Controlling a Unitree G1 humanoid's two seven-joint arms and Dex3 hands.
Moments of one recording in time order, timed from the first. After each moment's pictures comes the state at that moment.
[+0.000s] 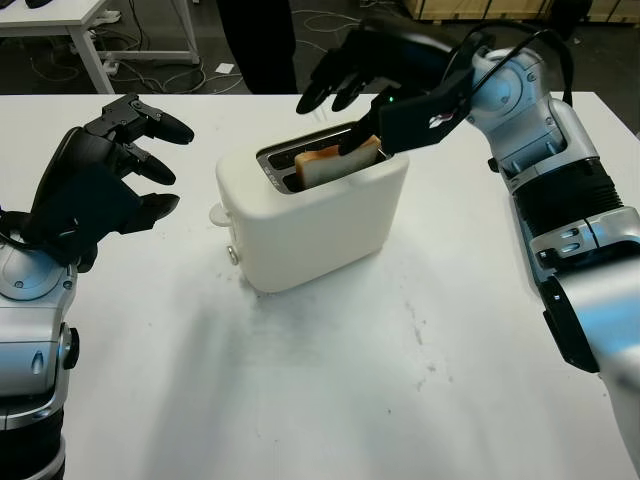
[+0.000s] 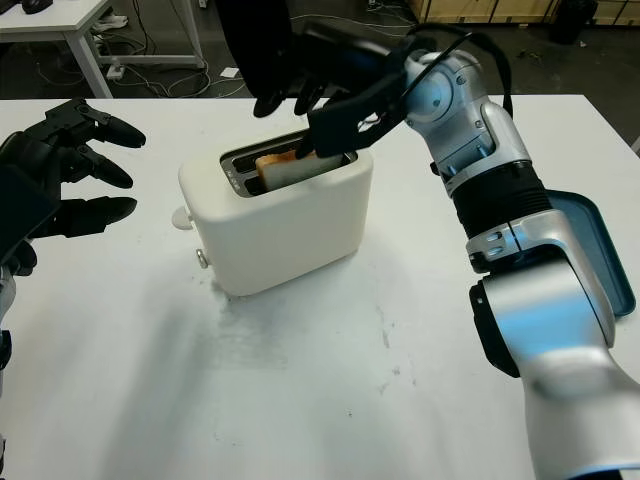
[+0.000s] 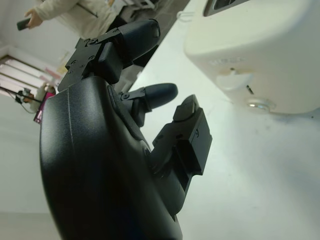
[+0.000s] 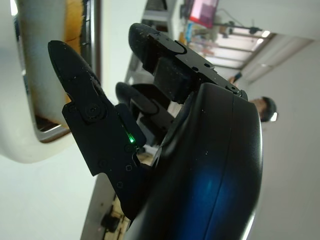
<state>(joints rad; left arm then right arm) -0.27 0.50 0.17 -0.56 0.05 0.62 -0.27 -1.19 -0.42 0.34 0.71 -0.43 -0.40 0.55</state>
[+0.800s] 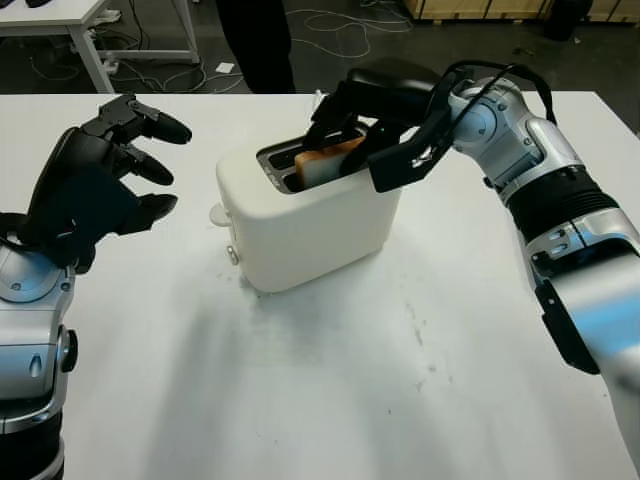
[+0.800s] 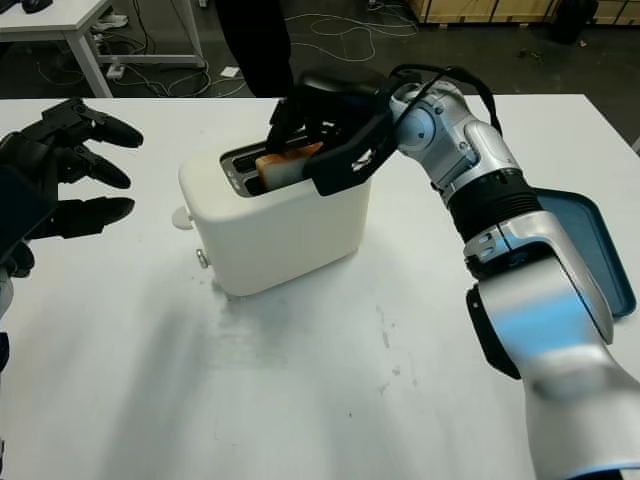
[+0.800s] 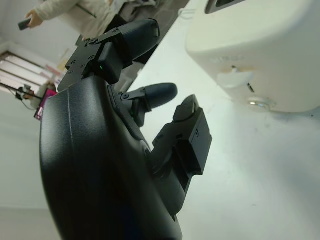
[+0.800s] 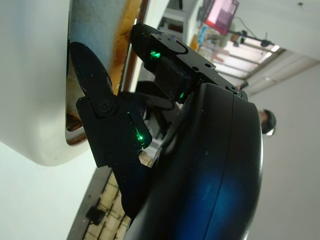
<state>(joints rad) -0.26 0.50 0.18 -0.59 0.05 0.65 -0.27 -1.19 -0.42 0.42 0.84 -0.54 -0.55 0.43</state>
